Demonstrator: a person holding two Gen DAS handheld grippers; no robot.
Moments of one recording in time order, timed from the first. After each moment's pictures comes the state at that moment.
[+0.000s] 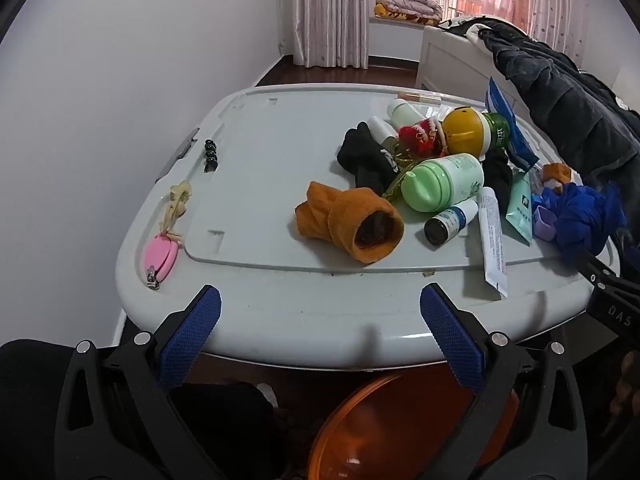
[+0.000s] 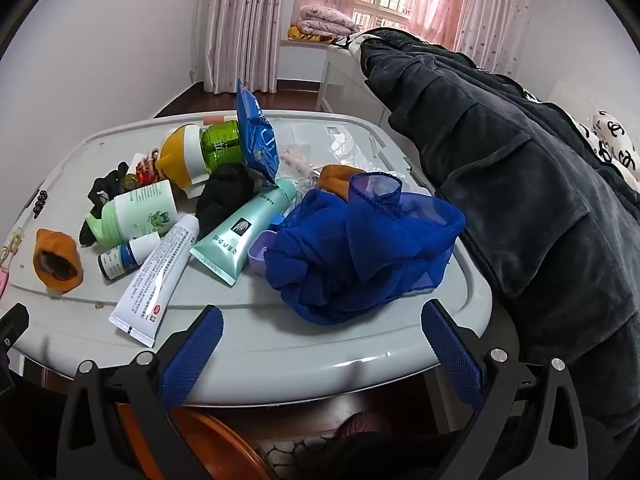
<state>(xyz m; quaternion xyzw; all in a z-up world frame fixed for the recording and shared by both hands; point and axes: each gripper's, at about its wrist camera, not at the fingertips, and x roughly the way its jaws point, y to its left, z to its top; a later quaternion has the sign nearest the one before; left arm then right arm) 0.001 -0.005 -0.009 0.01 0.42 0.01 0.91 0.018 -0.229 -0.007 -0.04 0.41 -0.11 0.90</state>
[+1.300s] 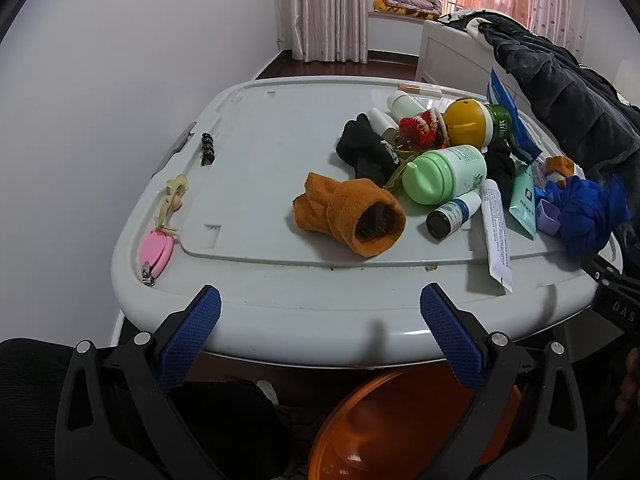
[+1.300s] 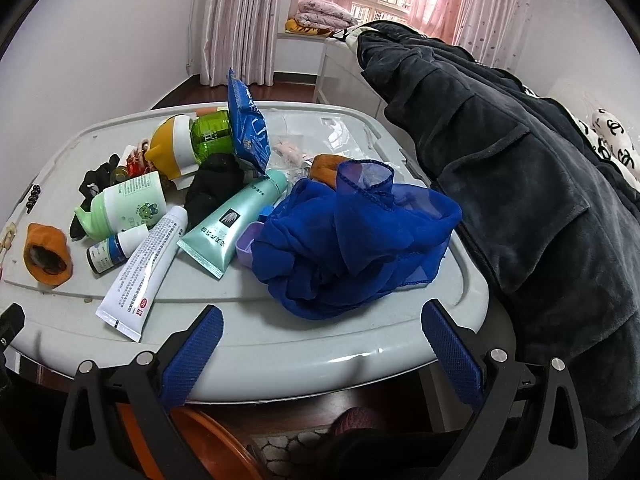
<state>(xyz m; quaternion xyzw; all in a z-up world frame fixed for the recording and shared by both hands) 0.006 -0.001 -0.017 0.01 0.43 0.01 0.90 0.020 -0.238 -0.009 -0.04 0.43 -0.11 0.90</state>
